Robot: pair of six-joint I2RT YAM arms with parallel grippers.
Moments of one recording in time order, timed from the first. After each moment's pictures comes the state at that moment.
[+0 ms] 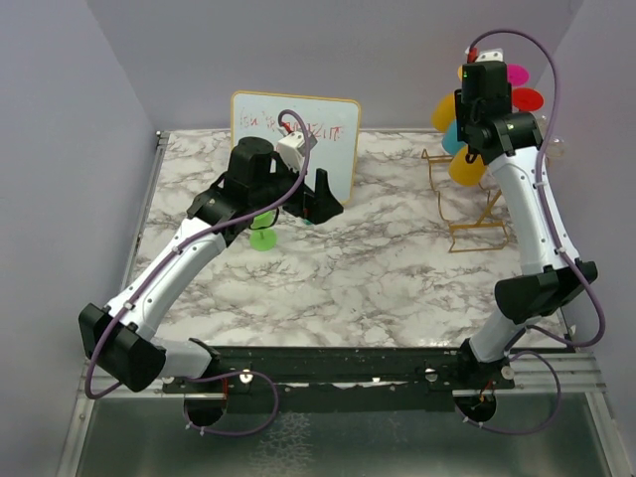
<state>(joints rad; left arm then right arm) -0.55 1.32 1.33 -0.43 0.46 -0.26 0.24 1.69 2.07 -0.95 0.65 -0.08</state>
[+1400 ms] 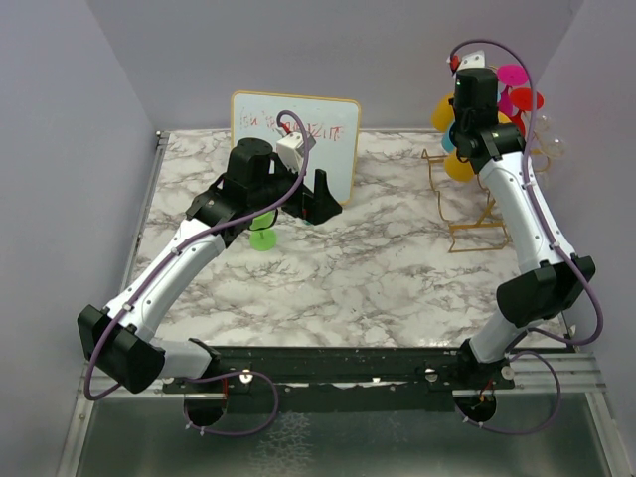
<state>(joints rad) -0.55 1.31 1.33 -0.43 0.45 -0.26 0.24 1.67 1.87 -0.65 0.70 -0.33</state>
